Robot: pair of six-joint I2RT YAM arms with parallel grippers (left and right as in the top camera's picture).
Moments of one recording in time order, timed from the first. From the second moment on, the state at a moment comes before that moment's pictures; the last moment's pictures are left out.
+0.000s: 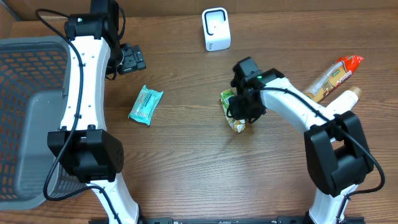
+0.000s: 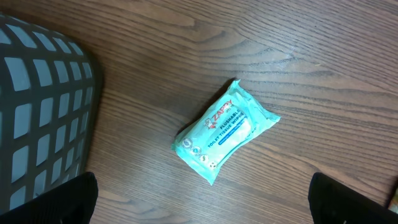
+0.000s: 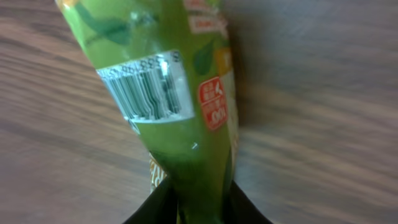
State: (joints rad) left arm 0.03 2.03 2.10 -1.45 -0.11 -0.33; right arm 0.49 1.97 1.41 -0.86 -0.07 0.25
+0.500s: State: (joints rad) left arm 0.03 2.03 2.10 -1.45 -0.11 -0.33; right arm 0.91 1.97 1.42 -0.88 0.25 0.23
